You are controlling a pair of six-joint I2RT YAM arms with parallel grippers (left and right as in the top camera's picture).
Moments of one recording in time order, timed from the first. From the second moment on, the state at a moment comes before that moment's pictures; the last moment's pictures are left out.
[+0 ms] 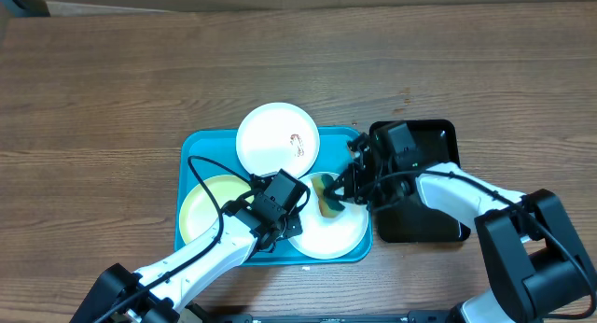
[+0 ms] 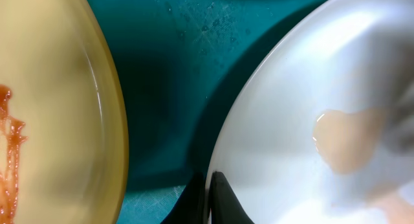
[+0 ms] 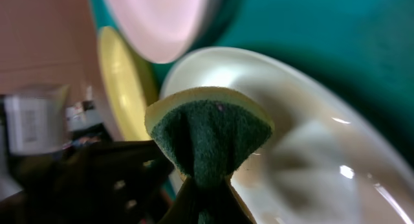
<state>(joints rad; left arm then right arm) -0.66 1.44 0.64 -0.48 -0.04 -0.88 0.39 1.73 0.82 -0.21 -0.87 0.55</state>
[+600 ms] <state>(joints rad) -0.66 1.45 0.82 -0.72 -0.04 -0.80 0.15 1.50 0.91 -0.58 -0.62 0.38</state>
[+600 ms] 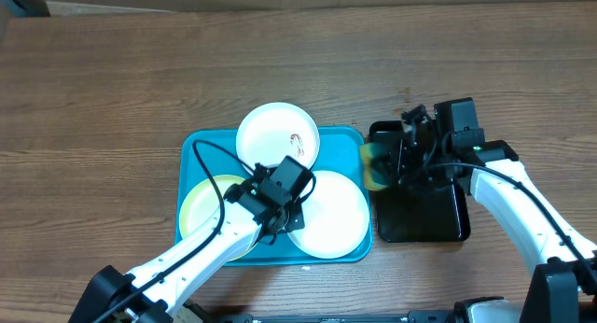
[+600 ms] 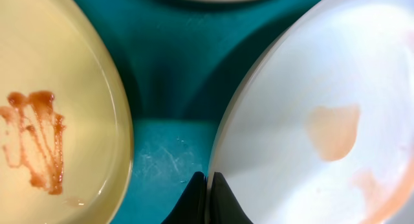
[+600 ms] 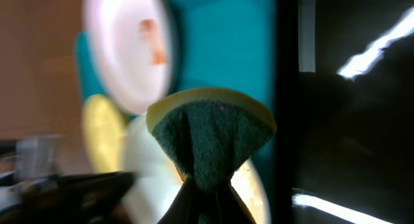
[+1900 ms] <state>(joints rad) -0.66 1.45 1.17 -1.02 -0.28 -0.68 0.12 1.50 0.82 -0.71 -0.02 0.34</state>
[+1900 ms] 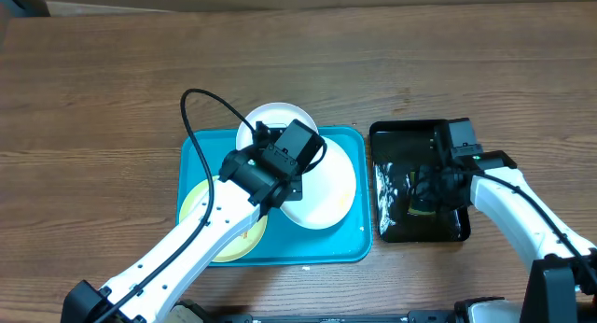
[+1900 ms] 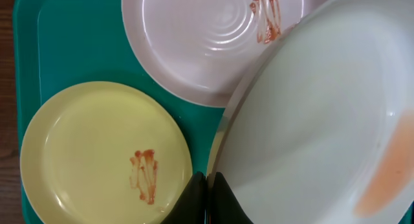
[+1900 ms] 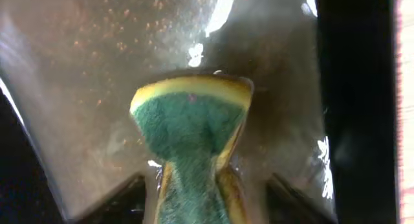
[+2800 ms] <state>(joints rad) -0.75 1.47 1.26 -0.59 -0.24 -0.55 -0.40 1.50 1.13 -0.79 -0.38 0.27</state>
